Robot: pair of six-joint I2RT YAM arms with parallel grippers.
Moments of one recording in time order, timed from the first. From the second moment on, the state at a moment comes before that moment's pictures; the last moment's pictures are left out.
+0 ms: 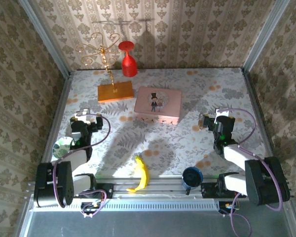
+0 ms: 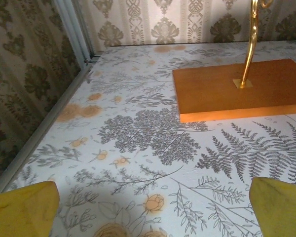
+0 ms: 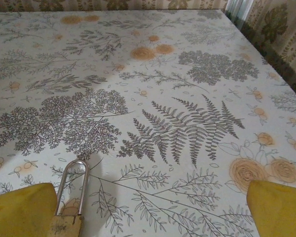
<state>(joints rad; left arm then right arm) 0.00 1.20 0.24 0.69 -0.07 0.06 0.06 1.23 0.30 0.49 0.31 0.06</state>
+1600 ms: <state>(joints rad) 0.02 1.56 0.37 0.83 0.12 0.10 -0.02 1.52 0.39 0.78 -0.01 0.05</state>
